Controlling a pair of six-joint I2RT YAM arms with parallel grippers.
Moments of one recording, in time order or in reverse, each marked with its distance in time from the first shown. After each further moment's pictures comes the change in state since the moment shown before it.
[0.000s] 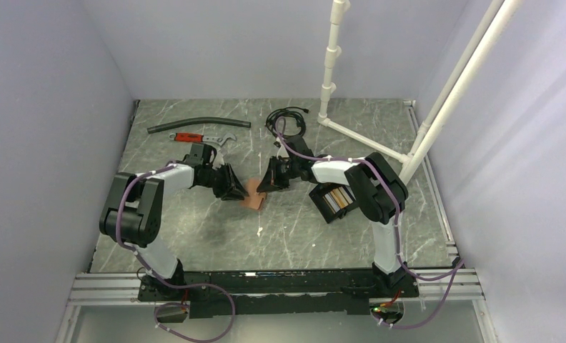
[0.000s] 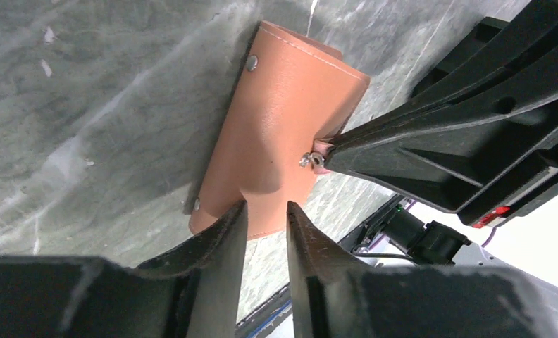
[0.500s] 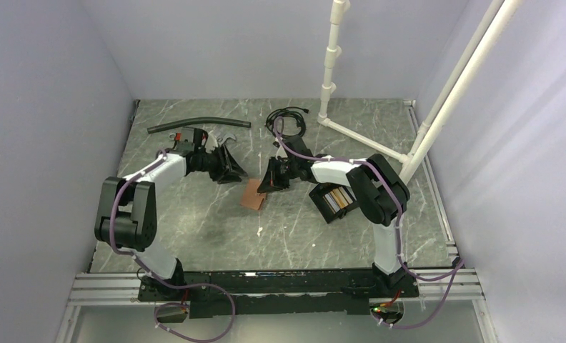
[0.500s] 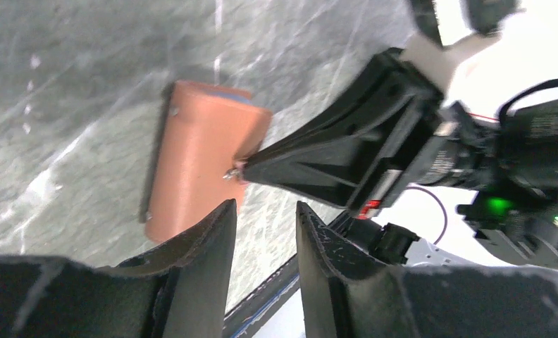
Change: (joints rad) left arm 0.060 -0.039 0.153 -0.041 0.073 -0.025; right arm 0.013 -0.026 0.008 -0.058 0.057 -0.037
